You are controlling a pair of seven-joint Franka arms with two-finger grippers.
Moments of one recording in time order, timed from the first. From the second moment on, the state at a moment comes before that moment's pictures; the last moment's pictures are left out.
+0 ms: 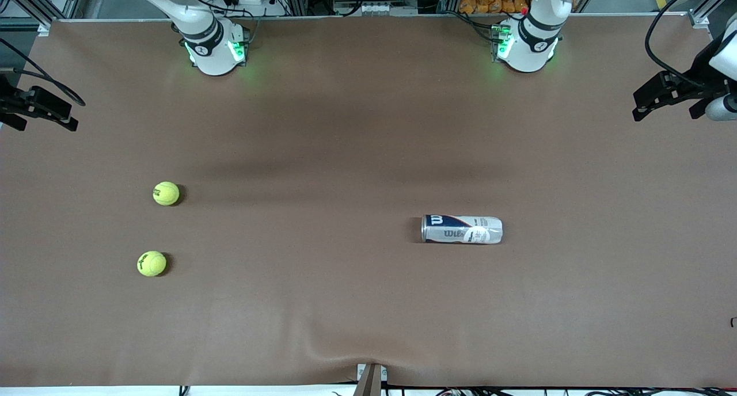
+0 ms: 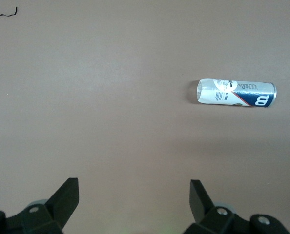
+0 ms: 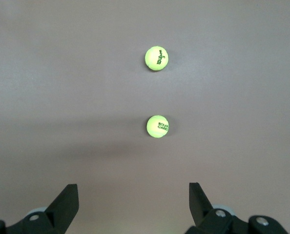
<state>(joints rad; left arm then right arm) -0.03 -0.07 -0.06 -1.56 0.04 1.52 -0.10 -0.02 -0.05 -0.05 -1.59 0.01 1.53 -0.05</state>
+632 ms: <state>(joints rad) -0.03 -0.07 -0.06 -1.56 0.03 1.52 -0.10 -0.02 -0.05 -0.05 -1.59 0.01 1.52 -0.11</state>
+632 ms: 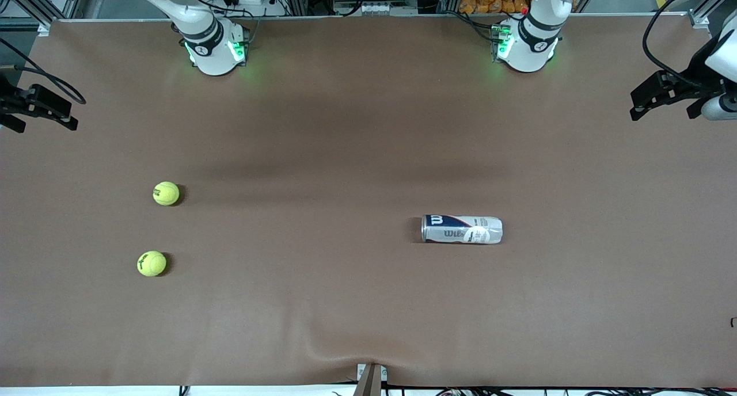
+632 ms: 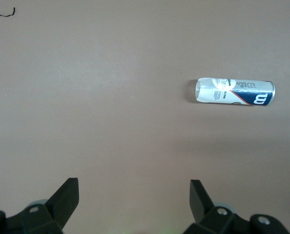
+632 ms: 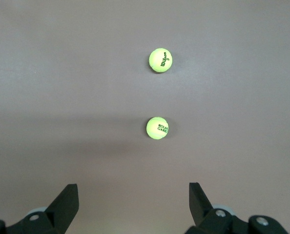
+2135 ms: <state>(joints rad) -0.03 -0.07 -0.08 -1.56 0.03 1.49 -0.10 0.01 -0.05 -0.04 -1.59 0.01 1.48 -0.17</state>
